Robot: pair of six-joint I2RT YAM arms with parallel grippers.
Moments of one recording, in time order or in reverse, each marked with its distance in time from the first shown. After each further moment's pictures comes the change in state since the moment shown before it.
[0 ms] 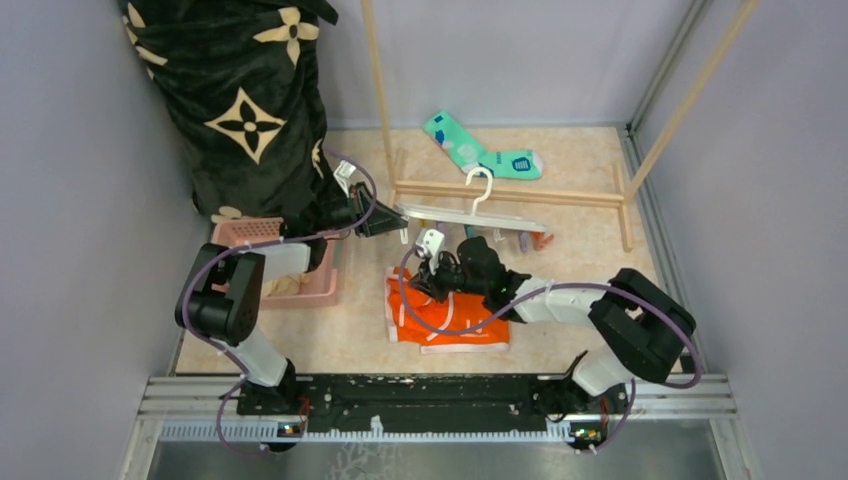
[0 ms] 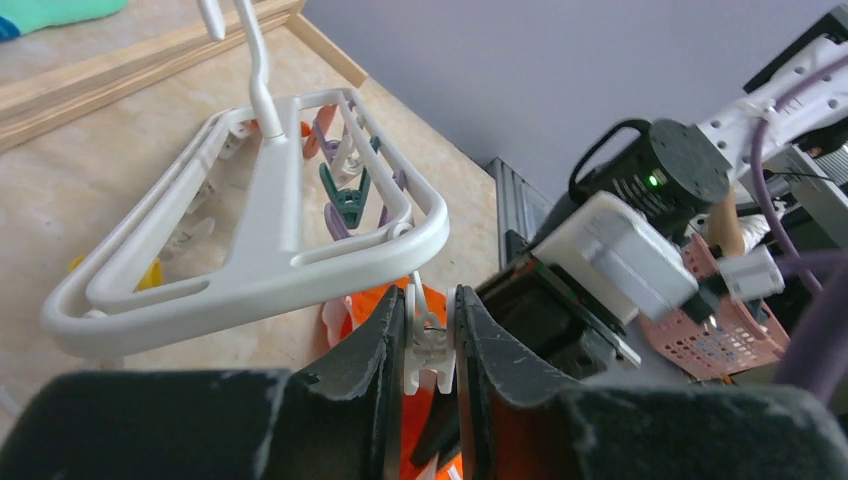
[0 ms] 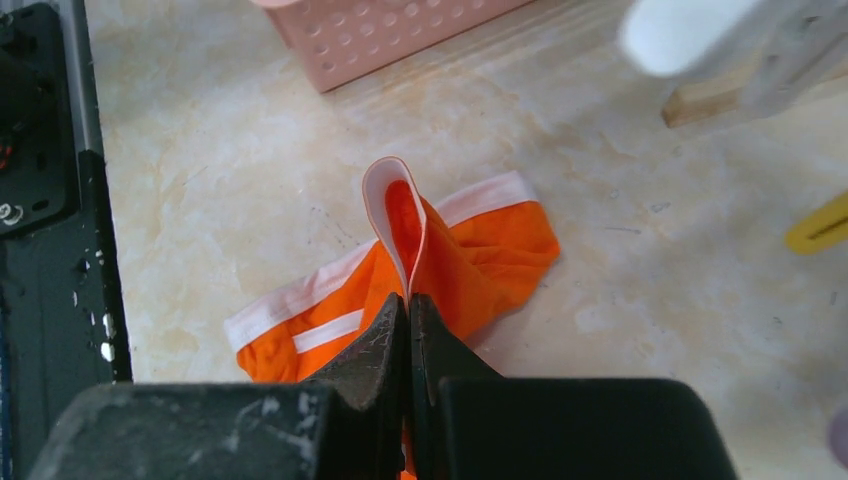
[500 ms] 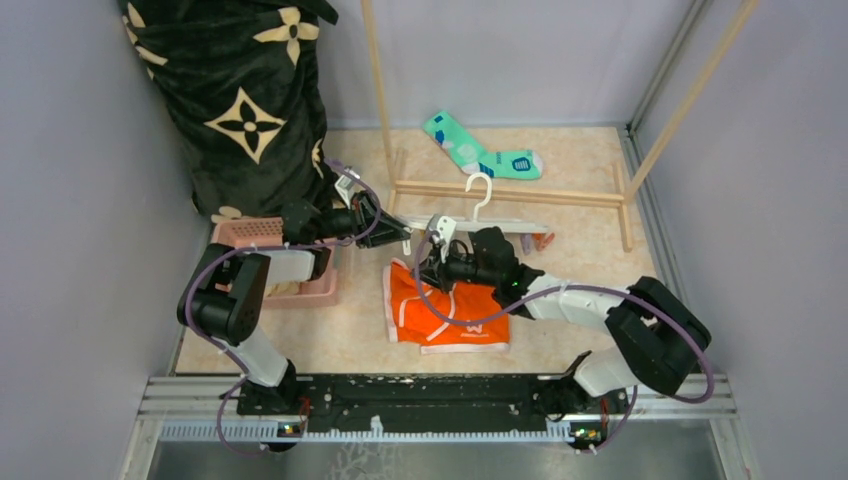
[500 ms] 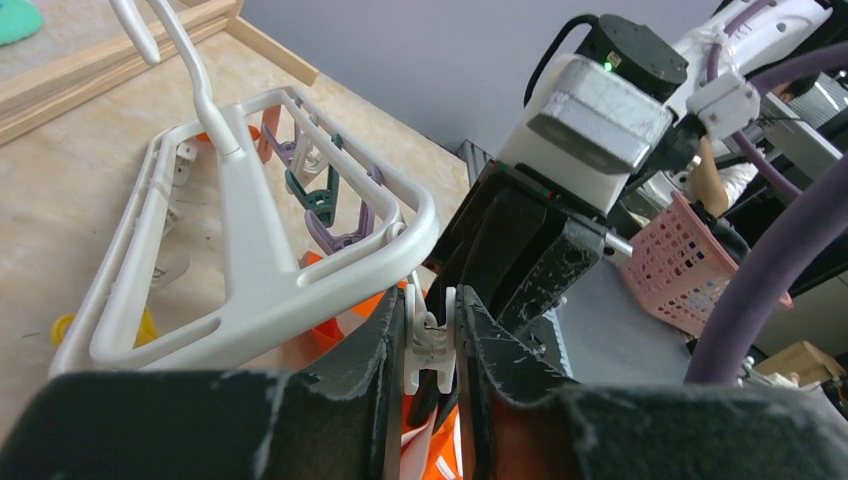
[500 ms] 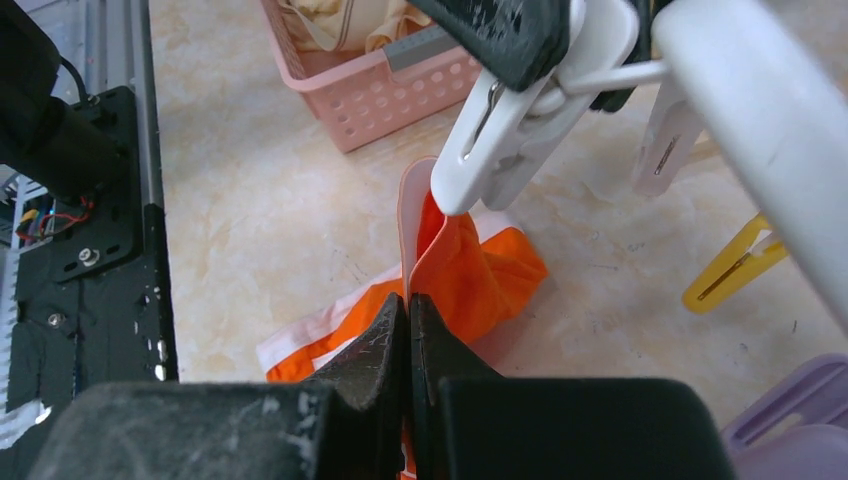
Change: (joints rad) left arm -0.045 0.017 -0.087 0.332 0.032 -0.124; right arm -0.090 -0.078 0.000 0.023 -0.112 0.075
